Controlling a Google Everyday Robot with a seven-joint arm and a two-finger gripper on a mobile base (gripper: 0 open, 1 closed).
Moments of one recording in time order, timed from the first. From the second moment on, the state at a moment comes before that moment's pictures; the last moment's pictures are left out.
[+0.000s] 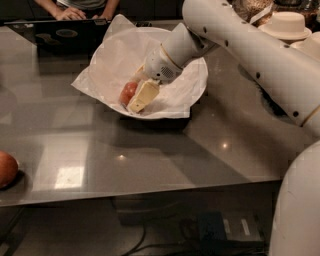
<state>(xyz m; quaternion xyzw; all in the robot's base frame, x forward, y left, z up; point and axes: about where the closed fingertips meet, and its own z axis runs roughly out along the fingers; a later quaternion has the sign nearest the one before) 0.607 0.056 0.864 -0.67 0.64 0.27 0.27</state>
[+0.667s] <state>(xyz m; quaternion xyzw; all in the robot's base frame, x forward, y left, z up) 0.609 0.055 0.858 -0.67 0.64 0.27 0.26</state>
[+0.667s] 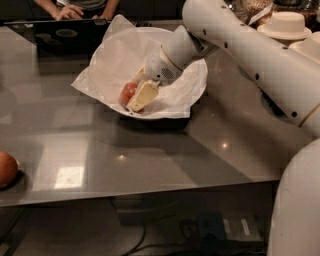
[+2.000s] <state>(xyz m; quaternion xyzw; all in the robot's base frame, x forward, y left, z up) 0.602 0.042 0.885 -0.65 0.63 0.29 0.31</state>
